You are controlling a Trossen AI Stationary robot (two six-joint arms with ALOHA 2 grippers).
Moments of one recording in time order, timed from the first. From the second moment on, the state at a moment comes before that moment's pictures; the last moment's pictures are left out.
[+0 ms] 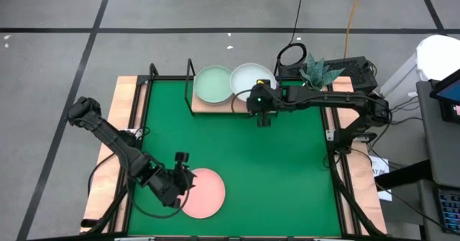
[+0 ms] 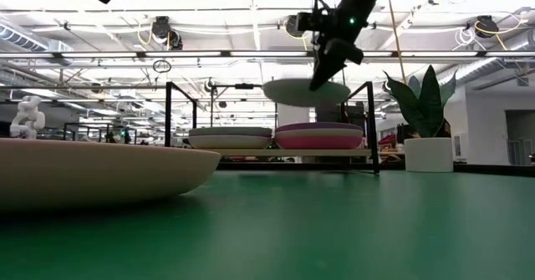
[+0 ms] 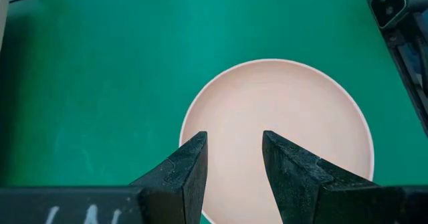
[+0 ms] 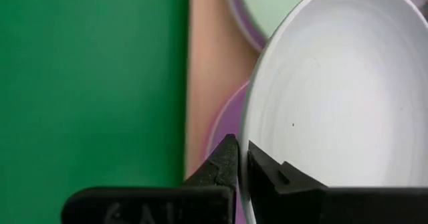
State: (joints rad) left arm -0.68 1.43 1.12 -0.71 -0.40 -0.37; right arm -0.24 1.56 1.26 -0.68 0.29 -0.43
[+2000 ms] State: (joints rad) left arm -0.78 1.43 1.06 -0.70 -0.41 -0.47; right arm -0.04 1.45 1.06 -0.46 0.29 -0.22
